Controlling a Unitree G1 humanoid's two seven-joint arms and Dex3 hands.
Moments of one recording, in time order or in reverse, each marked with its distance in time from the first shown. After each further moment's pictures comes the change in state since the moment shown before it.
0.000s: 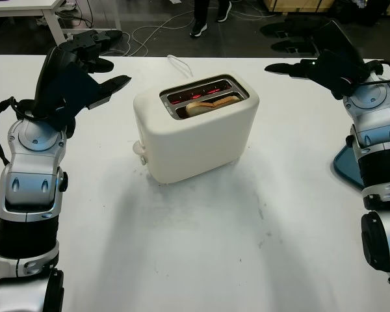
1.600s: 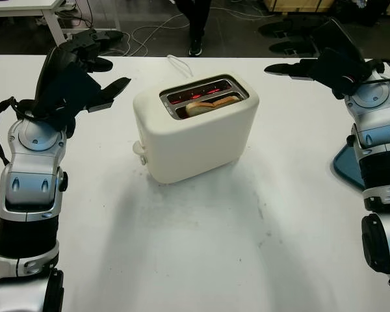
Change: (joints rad) left arm -0.001 0.001 0.001 0.014 -0.001 -0.007 -0.001; right arm 0.010 -0.002 -0.004 -0.048 0.012 0.025 0.035
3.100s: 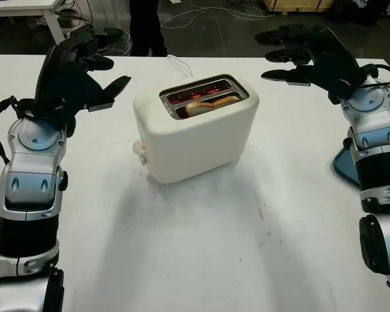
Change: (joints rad) left arm -0.004 -0.001 0.001 -0.003 -0.012 -0.014 0.001; right arm 0.000 0.011 0.005 0.046 0.023 -0.012 0.019
